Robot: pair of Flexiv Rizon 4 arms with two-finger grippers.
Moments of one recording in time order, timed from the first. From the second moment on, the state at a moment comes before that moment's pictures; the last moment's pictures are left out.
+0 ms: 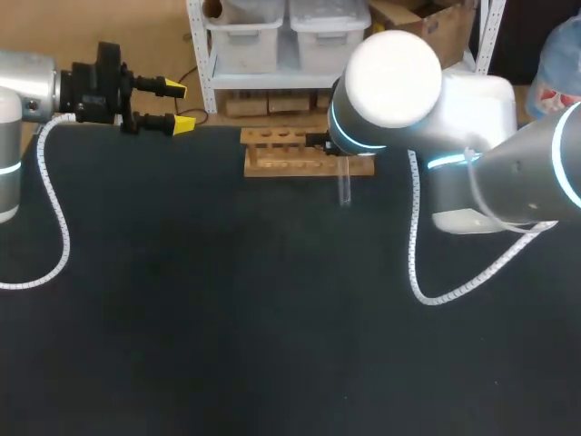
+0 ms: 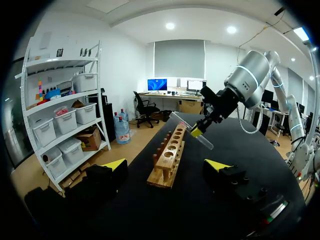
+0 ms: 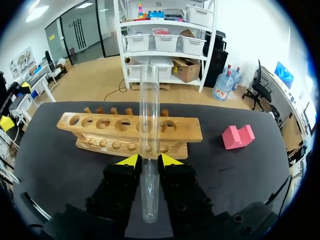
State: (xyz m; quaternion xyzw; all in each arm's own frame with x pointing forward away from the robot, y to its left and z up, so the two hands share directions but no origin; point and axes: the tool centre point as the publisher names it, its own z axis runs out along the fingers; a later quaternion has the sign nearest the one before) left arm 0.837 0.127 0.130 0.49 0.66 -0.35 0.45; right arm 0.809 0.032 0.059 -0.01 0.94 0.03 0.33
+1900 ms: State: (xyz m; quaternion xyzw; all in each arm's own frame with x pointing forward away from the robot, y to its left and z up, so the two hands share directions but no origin) left arm 0.837 0.127 0.130 0.49 0.66 -0.35 0.45; right arm 0.837 0.027 0.207 0.03 0.74 0.11 0.66
